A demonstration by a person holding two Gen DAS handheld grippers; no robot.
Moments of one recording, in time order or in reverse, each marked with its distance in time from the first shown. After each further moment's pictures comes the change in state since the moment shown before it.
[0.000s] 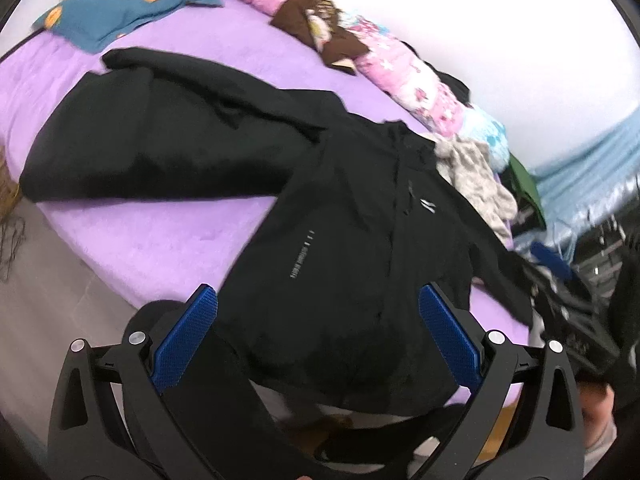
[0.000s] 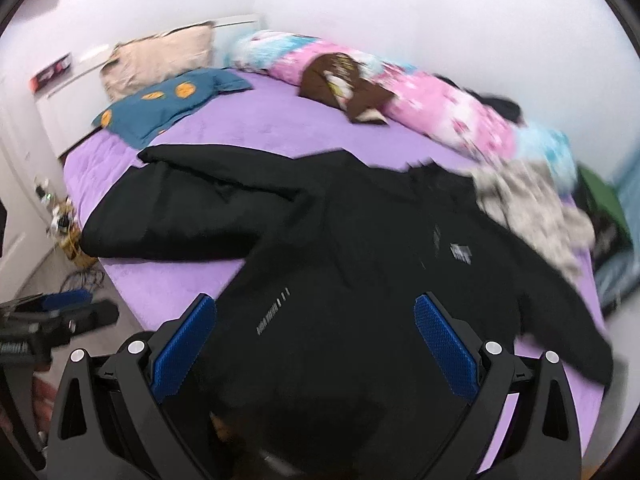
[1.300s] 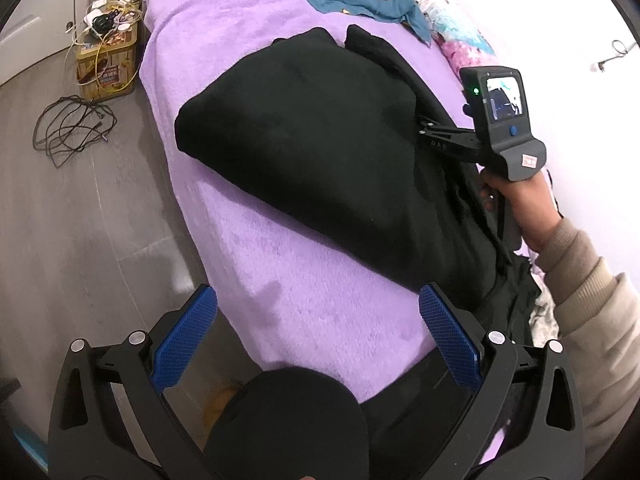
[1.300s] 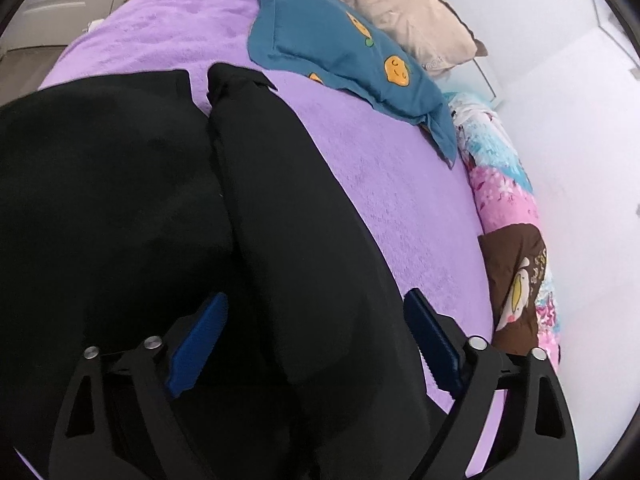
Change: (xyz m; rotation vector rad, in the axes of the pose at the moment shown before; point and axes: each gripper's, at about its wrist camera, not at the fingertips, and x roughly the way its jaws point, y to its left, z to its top) left arm 0.013 0.257 0.026 -0.528 -0.117 0.201; right arm 0.393 0.327 0.189 -0.926 -0.085 0.026
